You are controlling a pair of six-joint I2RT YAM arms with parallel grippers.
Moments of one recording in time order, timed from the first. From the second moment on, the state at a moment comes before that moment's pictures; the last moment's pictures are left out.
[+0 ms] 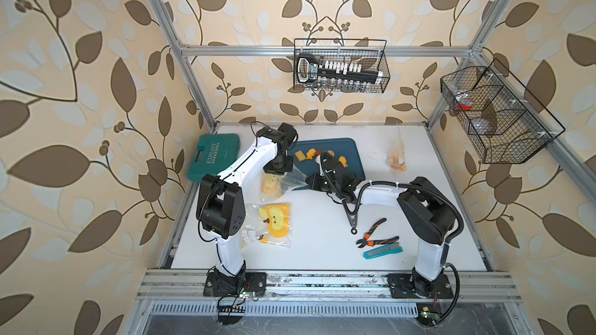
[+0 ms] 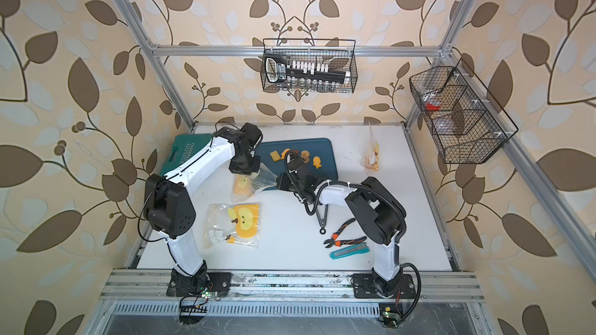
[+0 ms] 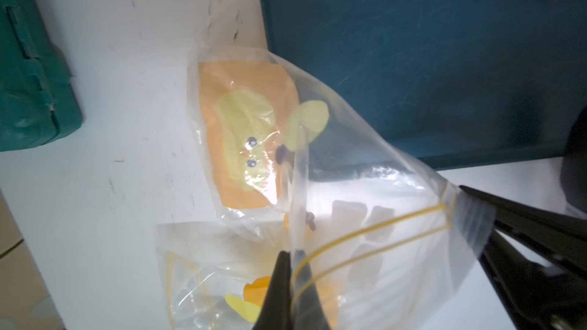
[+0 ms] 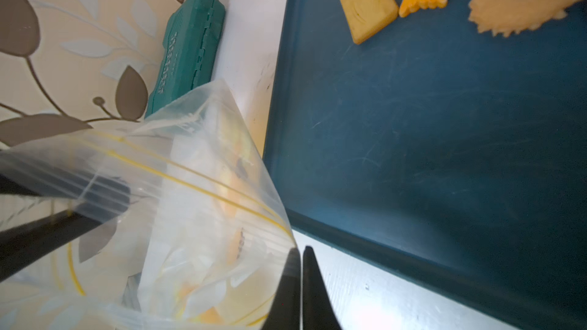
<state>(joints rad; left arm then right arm) -0.36 1.84 1.66 -1.22 -0.12 -0.34 0.71 1.90 1.09 0.23 -0.12 0.81</state>
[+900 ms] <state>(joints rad) -0.26 1.85 1.69 -1.24 -0.08 -0.31 0.75 1.48 0.59 -0.10 0.39 0.63</state>
